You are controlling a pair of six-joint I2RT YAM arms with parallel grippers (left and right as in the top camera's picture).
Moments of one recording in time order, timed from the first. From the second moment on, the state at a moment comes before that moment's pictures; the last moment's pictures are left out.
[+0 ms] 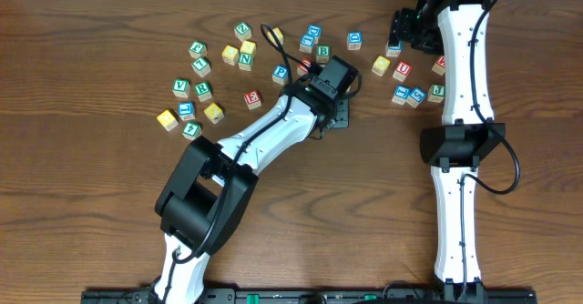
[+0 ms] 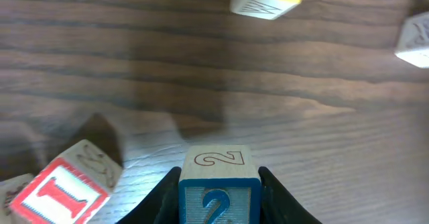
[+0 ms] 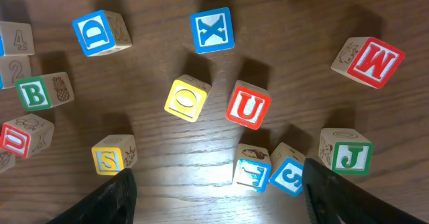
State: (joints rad) left arm -0.66 2.08 1.53 -0.56 -0.02 -0.65; right arm 0.06 2.74 3.11 -1.69 -0.06 0.28
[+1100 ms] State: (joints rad) left arm -0.66 2.15 1.52 -0.56 -0.19 -0.72; right arm 0.08 2.74 3.11 -1.70 -0.06 0.28
